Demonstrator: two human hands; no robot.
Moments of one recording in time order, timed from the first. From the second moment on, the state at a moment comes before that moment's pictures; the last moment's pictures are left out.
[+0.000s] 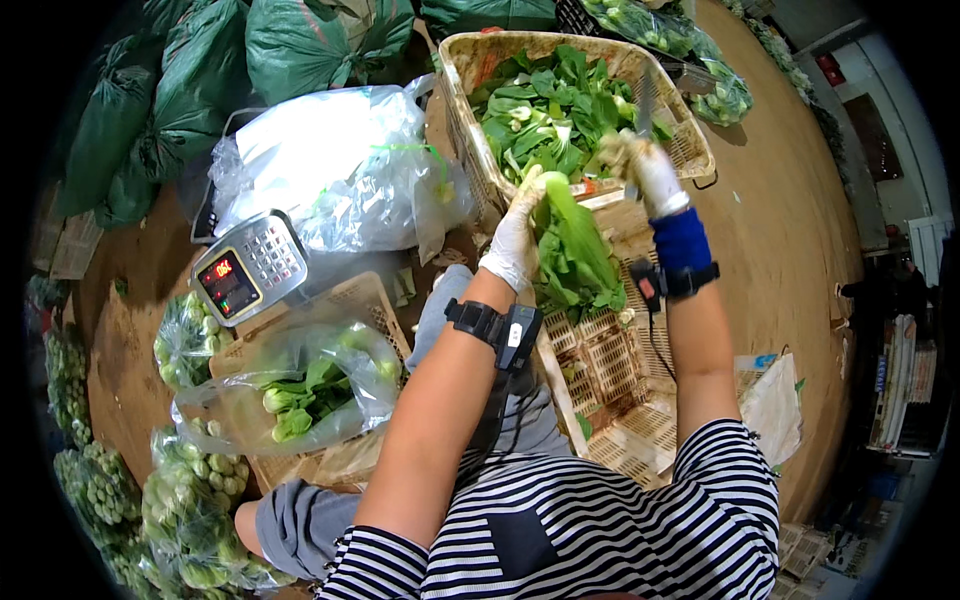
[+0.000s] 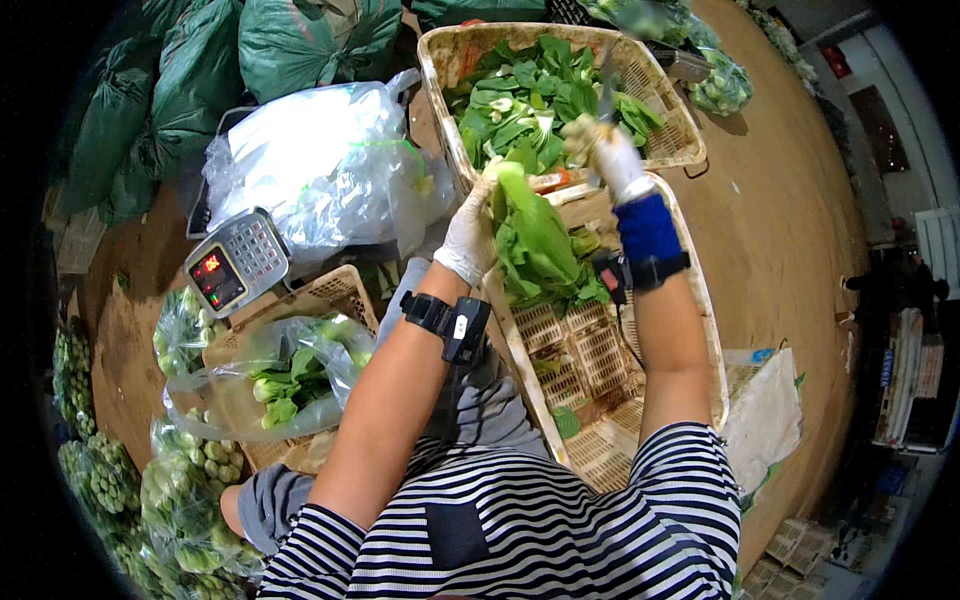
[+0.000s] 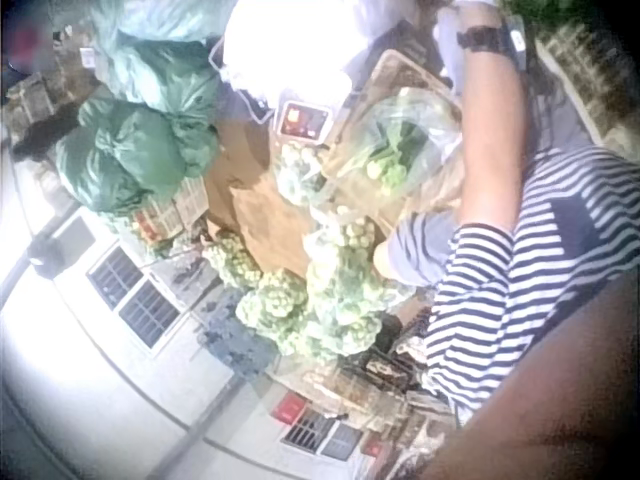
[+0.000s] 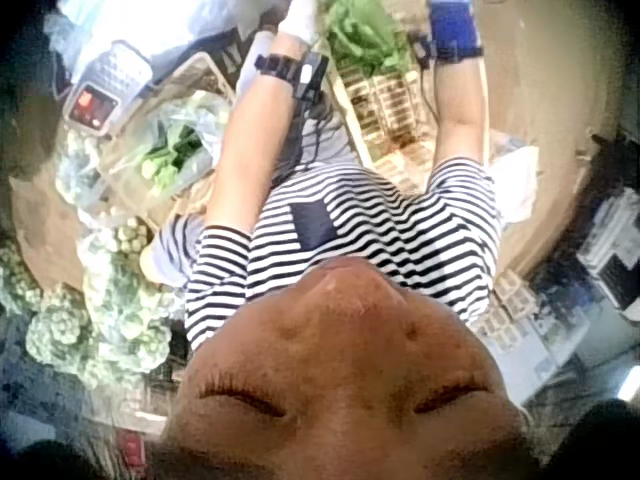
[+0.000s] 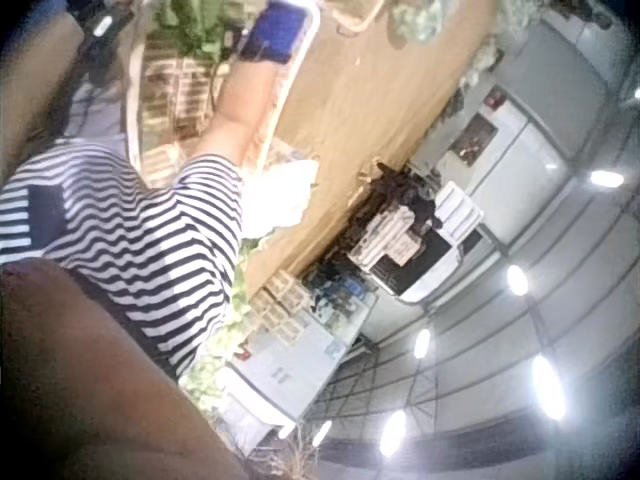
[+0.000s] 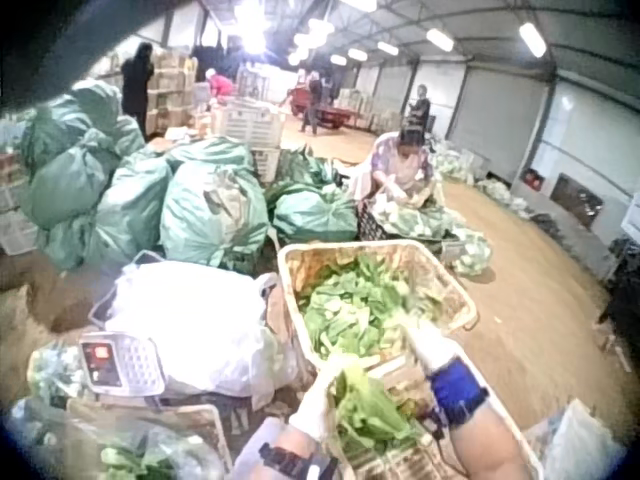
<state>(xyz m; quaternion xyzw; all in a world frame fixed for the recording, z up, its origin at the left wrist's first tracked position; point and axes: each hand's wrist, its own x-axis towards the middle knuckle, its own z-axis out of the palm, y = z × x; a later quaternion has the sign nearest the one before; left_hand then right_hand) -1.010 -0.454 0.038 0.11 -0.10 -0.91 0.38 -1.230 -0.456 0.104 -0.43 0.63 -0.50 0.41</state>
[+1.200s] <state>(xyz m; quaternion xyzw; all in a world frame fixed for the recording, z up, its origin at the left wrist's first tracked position) -0.710 -0.293 -0.001 0.42 0.01 -0.51 0.75 -1.003 -0.239 0.006 -0.41 0.63 -0.59 0.29</state>
